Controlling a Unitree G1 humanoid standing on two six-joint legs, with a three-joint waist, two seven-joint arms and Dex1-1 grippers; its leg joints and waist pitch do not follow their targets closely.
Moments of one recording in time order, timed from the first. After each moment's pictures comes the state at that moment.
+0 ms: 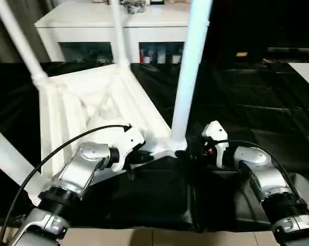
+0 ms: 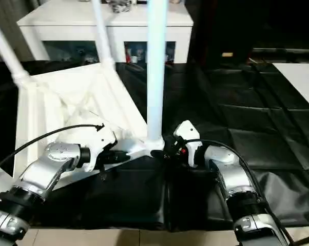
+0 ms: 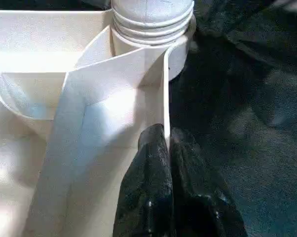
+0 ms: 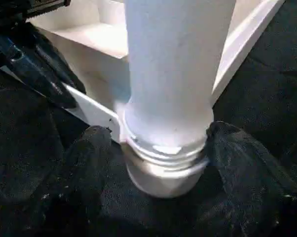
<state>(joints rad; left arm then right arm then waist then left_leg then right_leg) -0.47 0.36 -0.29 0.35 -0.03 0.32 -0.99 -0.47 -0.33 0.13 0.56 0.12 0.04 0.97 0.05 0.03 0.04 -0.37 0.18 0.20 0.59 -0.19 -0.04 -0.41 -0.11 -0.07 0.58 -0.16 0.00</state>
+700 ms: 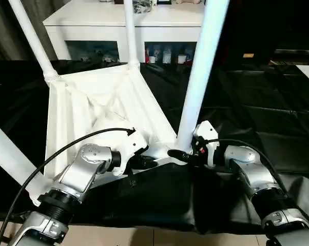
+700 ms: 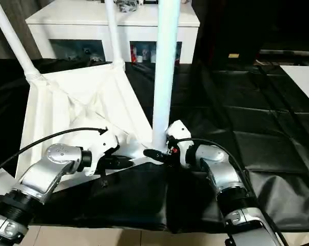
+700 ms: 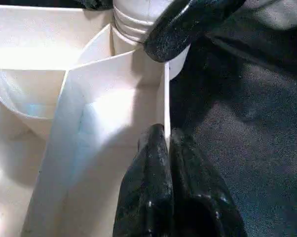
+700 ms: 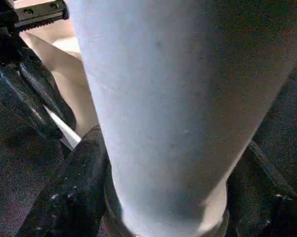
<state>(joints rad) -0.45 0.37 -0.31 0.31 -0.04 0.34 -1.02 -0.52 -0.28 0.15 0.67 0.11 -0.02 0.97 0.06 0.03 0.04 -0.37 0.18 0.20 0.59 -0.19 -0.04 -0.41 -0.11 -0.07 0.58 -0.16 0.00</state>
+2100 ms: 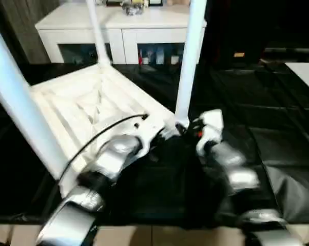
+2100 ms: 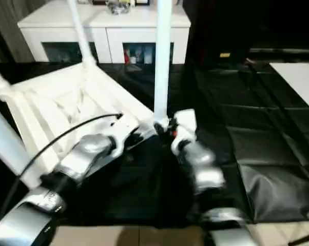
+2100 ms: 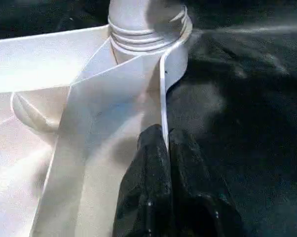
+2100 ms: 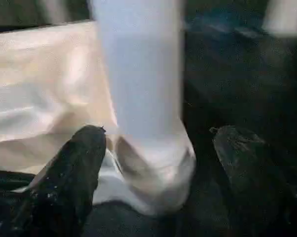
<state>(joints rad) -0.62 0.19 -0.28 0.62 0.06 0.22 -0.68 -0.52 -0.17 -0.01 0.61 0.15 0.03 0.52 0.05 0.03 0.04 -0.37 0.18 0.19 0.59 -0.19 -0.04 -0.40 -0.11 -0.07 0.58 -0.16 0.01</state>
